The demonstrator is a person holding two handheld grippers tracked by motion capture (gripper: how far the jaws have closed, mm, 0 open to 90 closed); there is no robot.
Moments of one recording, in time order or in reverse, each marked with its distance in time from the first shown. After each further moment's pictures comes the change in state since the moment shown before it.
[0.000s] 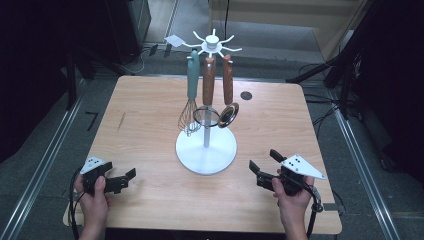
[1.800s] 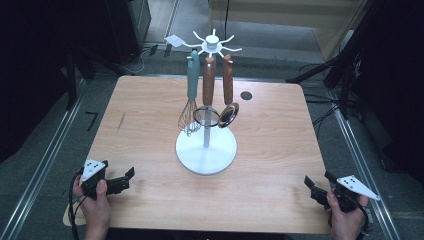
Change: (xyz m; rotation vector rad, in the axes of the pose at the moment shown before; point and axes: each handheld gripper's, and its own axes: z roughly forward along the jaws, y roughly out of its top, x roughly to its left) left arm -0.011 -0.005 -0.007 -0.106 0.109 0.083; right arm -0.135 -0.075 -0.077 0.093 -0.261 0.077
